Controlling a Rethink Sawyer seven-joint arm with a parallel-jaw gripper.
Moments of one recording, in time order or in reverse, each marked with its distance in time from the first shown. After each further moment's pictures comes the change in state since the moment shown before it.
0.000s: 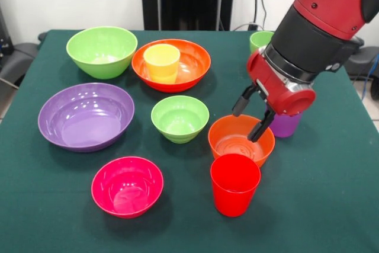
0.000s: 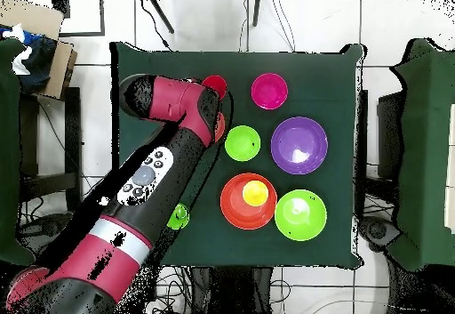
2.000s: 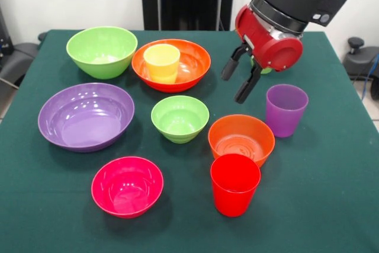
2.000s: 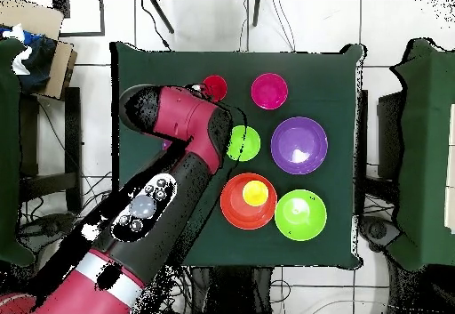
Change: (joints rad) arm 0.024 -0.133 0.003 0.164 -0.003 -0.069 0.000
